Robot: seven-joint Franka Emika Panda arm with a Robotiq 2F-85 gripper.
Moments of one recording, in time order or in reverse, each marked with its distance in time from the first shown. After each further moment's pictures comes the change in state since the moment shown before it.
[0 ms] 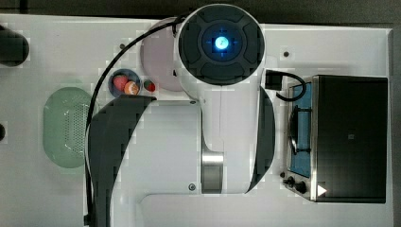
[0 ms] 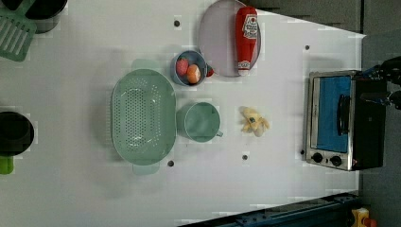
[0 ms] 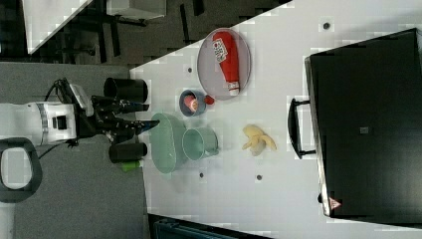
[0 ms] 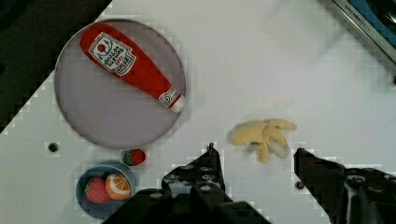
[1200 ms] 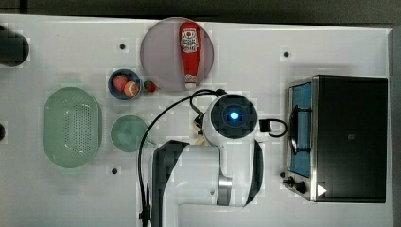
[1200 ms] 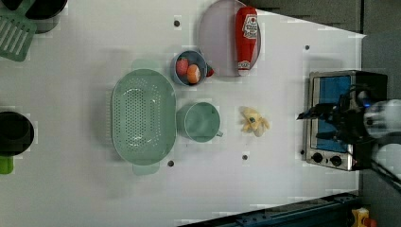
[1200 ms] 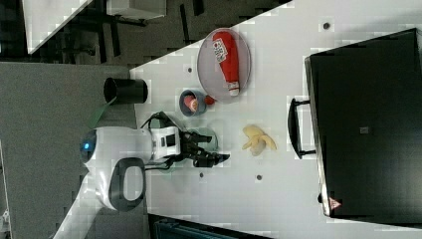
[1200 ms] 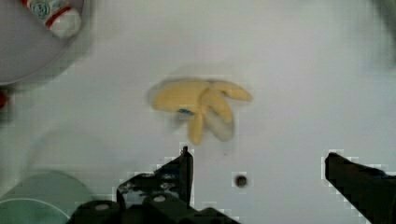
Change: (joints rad) arm -0.001 -0.025 -0.067 -0.557 0.009 0.395 -0.281
